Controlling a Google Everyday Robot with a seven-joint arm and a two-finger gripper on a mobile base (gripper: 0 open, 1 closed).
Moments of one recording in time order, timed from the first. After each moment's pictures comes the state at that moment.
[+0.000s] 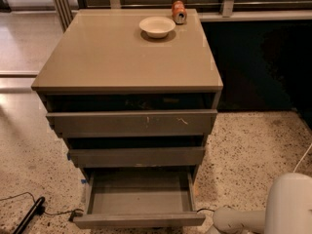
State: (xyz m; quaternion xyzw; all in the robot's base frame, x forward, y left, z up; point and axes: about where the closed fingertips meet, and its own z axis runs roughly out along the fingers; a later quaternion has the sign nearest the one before) arm 0.271 -0.144 0.187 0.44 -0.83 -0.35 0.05
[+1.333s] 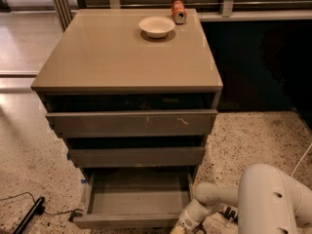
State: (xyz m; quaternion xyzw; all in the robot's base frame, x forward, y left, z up) arm 0.373 -0.078 0.184 0.43 -0.82 -0.38 0.04
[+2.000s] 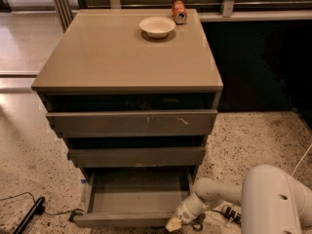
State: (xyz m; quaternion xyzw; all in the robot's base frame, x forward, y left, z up) arm 0.414 -0.065 0.193 0.42 -0.83 -0.38 -0.02
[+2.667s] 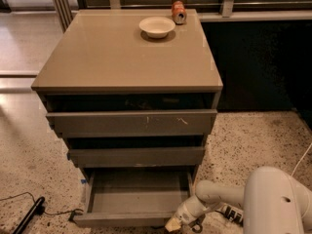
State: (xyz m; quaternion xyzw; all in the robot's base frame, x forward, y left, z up) arm 0.416 -0.067 0.185 0.40 -0.84 -0.37 -0.03
